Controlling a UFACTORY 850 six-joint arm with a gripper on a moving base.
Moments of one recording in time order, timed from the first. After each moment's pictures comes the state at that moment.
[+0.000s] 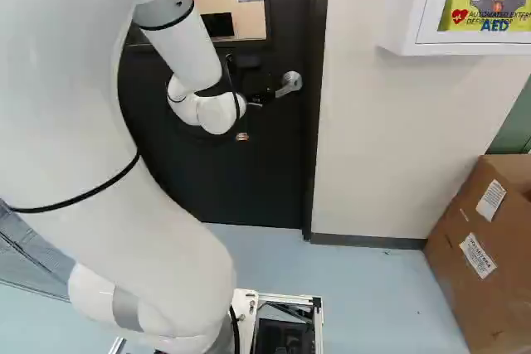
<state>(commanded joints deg) 0.0 -1.6 -33.1 0.0 48.2 0.0</state>
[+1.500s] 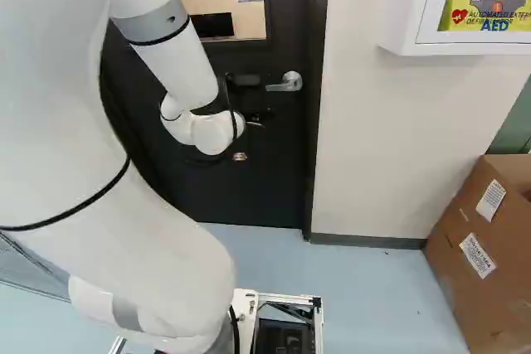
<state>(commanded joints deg) -0.4 3.1 -23.9 0.0 48.2 0.0</state>
